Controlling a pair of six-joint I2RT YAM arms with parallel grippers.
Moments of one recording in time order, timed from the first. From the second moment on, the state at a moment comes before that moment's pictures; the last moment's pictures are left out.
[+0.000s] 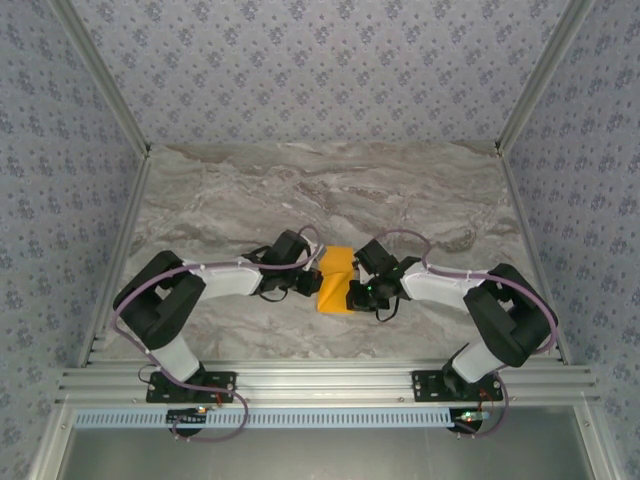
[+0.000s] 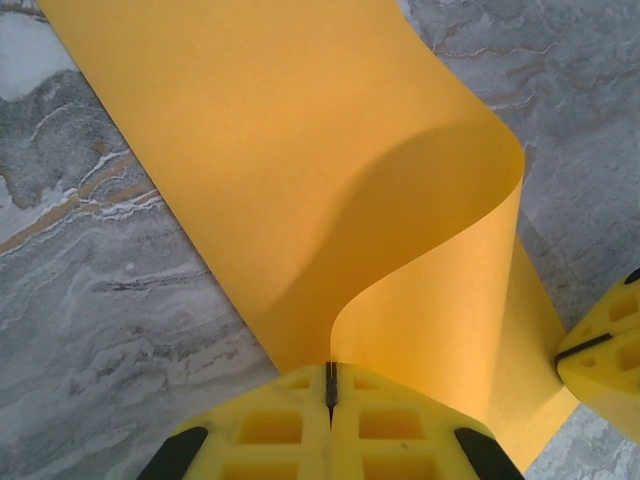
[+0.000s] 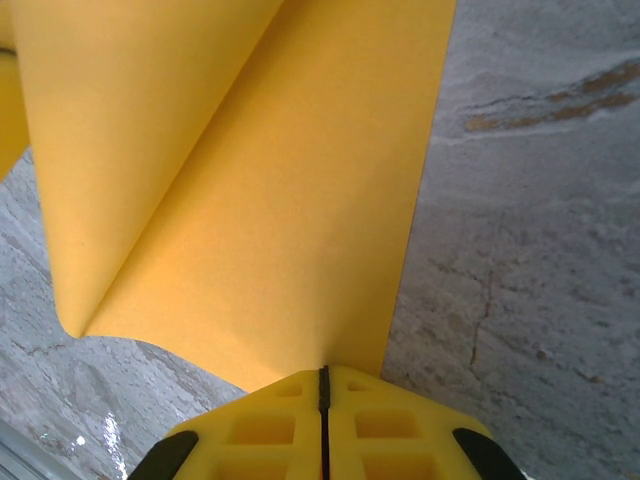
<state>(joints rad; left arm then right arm) -0.77 1.68 0.79 -0.04 0.27 -0.34 0.70 1.53 0.70 -0.36 -0.33 0.67</state>
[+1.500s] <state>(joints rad) -0.77 1.71 0.79 -0.04 0.27 -0.33 0.61 1.50 0.71 -0.09 -0.51 0.70</state>
